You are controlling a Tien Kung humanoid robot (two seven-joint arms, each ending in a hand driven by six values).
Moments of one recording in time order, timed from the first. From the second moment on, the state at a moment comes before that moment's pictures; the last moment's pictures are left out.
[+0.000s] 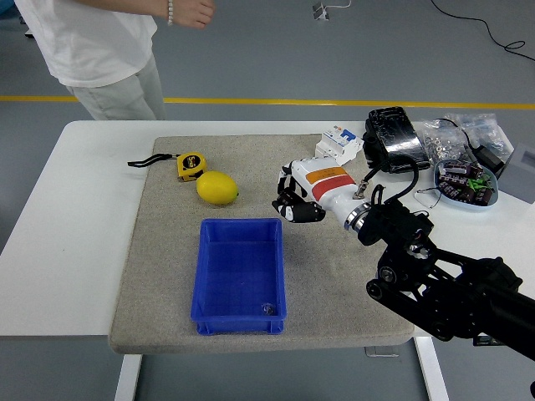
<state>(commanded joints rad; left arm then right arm) -0.08 0.10 -0.41 -0.20 0.37 0.36 0.12 0.86 -0.11 0.40 1.07 -1.84 -0.37 -0.16</state>
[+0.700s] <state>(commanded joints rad) -0.09 0.11 -0.41 -0.20 0.38 0.36 0.13 0.91 0.00 0.22 1.14 -1.81 -0.33 -0.18</state>
